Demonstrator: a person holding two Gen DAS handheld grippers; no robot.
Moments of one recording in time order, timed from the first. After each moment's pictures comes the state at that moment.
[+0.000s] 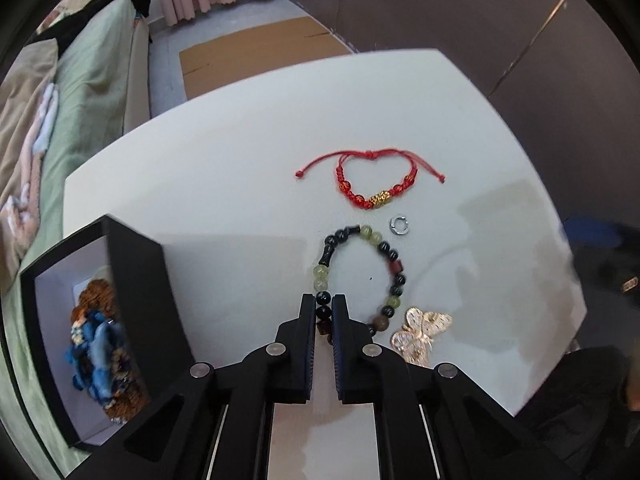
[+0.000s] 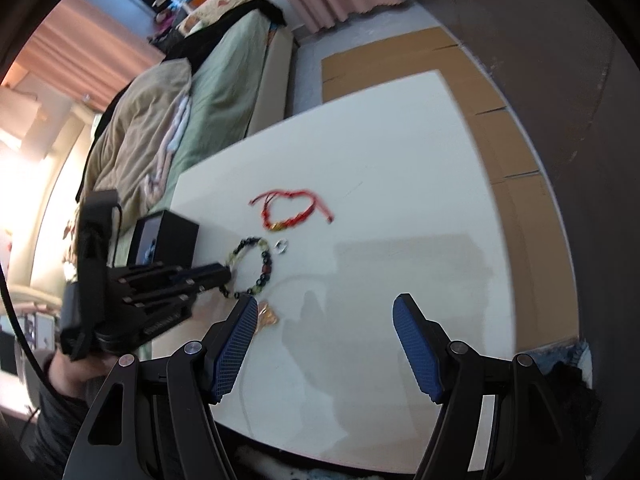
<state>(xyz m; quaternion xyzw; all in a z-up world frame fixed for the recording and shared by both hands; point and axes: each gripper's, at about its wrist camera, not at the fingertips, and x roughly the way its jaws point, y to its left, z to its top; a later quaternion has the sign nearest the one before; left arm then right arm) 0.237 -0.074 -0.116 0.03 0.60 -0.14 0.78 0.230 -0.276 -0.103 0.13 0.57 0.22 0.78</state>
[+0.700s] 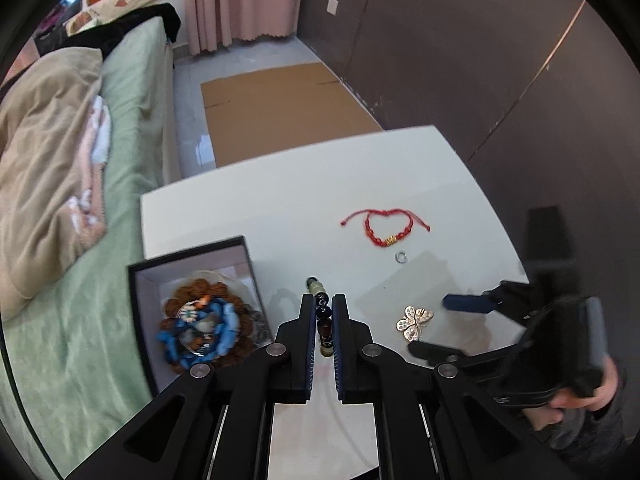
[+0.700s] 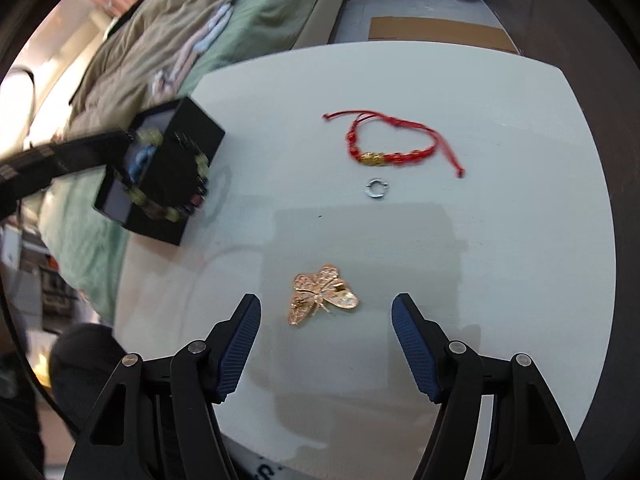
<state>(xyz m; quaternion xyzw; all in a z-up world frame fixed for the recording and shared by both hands) 0.214 -0.014 -0.040 -0.01 0.55 -0.13 0.83 0.214 -0.172 -0.139 -0.02 0.60 0.25 0.75</state>
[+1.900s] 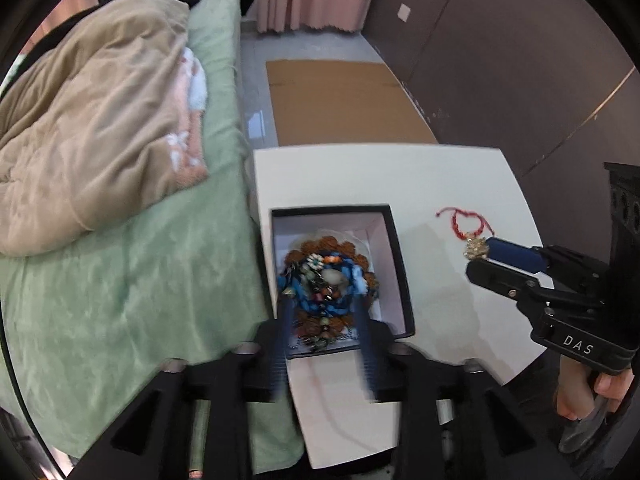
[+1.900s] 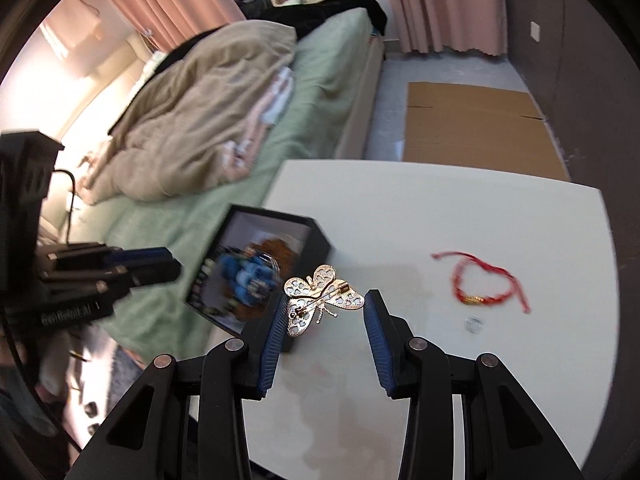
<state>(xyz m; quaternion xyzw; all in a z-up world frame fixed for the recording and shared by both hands) 0.189 0.089 -0.035 -0.07 0.56 -0.05 0.82 0.225 -0.097 -0.054 0.02 0.51 0.31 0.80</state>
